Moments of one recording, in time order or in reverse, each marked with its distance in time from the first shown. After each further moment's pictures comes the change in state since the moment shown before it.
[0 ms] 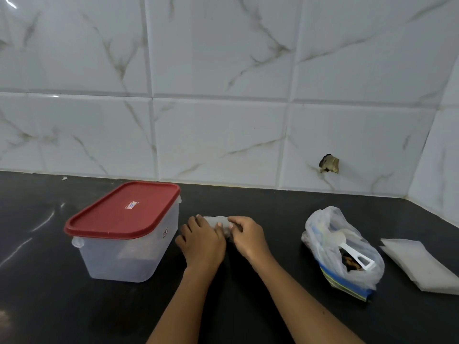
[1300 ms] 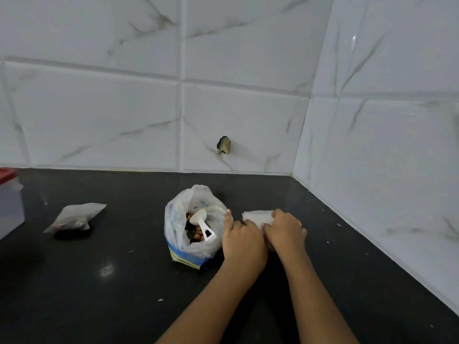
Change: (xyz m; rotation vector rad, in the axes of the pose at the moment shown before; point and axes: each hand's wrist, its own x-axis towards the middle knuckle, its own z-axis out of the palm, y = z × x) left_hand -0.152 0.260 0.077 0.244 -0.159 0.725; right_hand -0.075 0.122 -0.271 -0.623 0.239 0.509
